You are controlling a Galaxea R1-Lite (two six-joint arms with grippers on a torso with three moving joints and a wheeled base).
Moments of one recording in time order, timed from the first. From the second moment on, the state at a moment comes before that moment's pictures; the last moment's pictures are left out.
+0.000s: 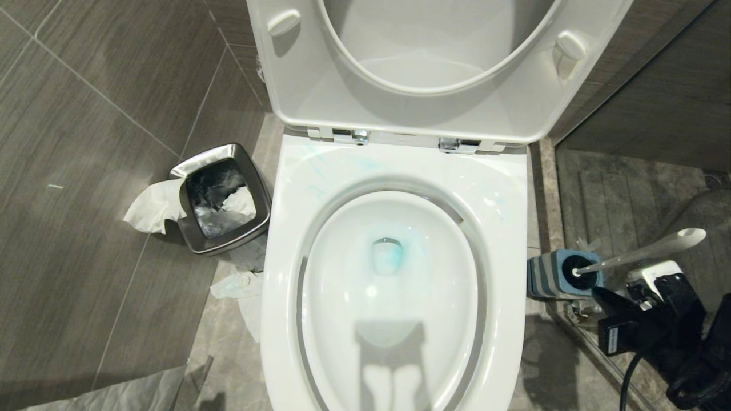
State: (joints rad) left arm 0.00 0.00 -0.03 0.07 0.00 0.00; right arm 0.12 1.73 -0.02 -1.52 -0.13 -0.26
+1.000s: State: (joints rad) left arm -0.01 0.00 -0.03 0.07 0.00 0.00; right arm -0.02 1.39 -0.53 -0.70 0.02 -0.21
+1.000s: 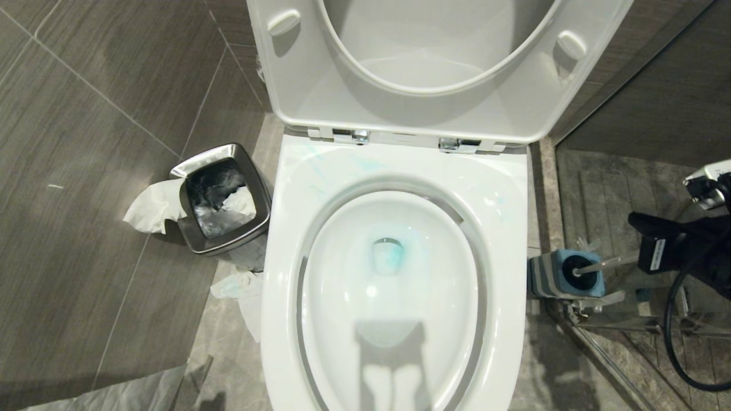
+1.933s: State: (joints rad) left arm -0.01 0.00 -0.03 0.07 0.00 0.01; right arm 0.01 1.12 -0.02 -0.86 -0.09 -0.35
